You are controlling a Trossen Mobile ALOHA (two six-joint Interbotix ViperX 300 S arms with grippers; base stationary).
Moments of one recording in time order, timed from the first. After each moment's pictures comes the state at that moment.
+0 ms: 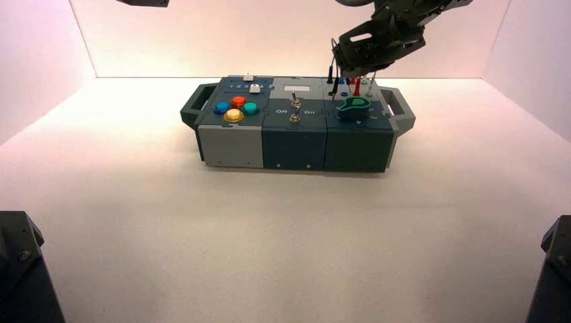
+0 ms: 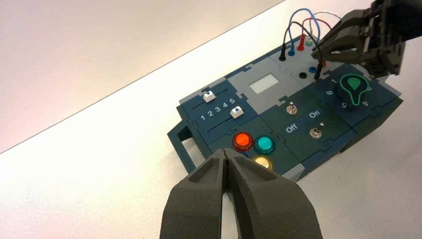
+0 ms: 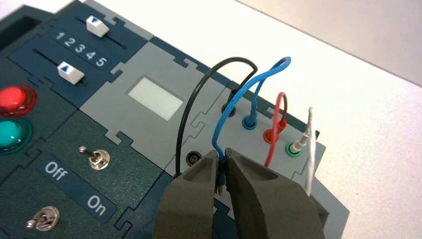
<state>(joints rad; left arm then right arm) -0.44 -0.69 1.10 -0.23 0.19 0.42 0.41 0.10 0.82 -0.10 -0.20 -0.02</state>
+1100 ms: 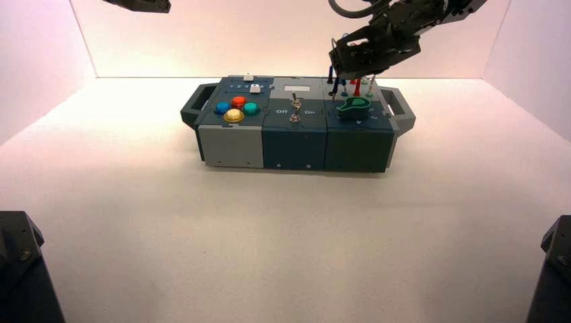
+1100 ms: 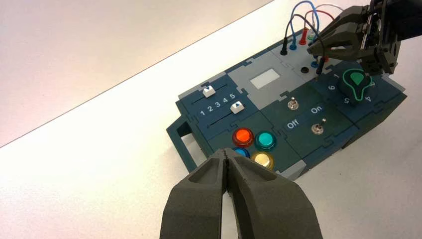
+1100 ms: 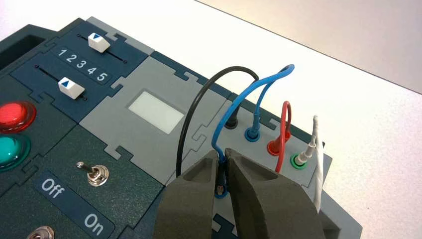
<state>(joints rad) -0.44 -0.67 1.10 -0.23 0.19 0.42 0.42 0.15 0.82 -0.09 -0.31 -0.02</state>
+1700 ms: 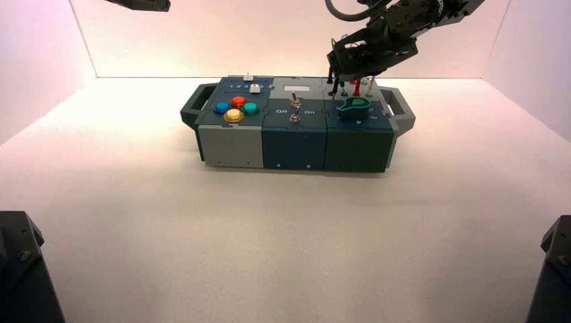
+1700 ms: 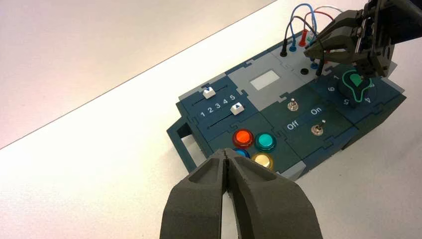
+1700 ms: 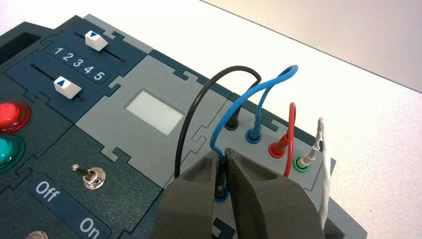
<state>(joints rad) -0.44 -0.67 1.10 -0.23 0.19 0.42 0.42 0.17 0.81 -0.09 -0.31 -0.02</state>
